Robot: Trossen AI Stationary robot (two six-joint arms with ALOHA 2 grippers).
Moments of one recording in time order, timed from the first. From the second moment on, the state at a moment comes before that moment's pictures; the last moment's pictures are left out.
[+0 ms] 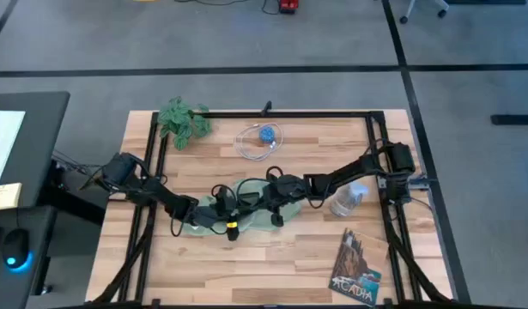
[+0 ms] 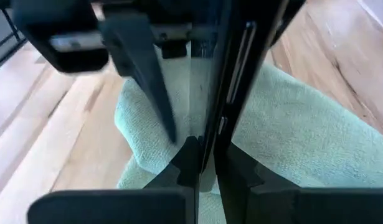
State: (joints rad) left arm -0.39 1.76 0.43 0.93 -0.61 -0.38; right arm 0.04 1.94 0.93 0.53 -0.06 0.05
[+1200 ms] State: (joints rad) left arm -0.53 1.48 0.43 0.11 -0.57 -1.03; right arm 0.05 1.94 0.93 0.44 0.14 0.12
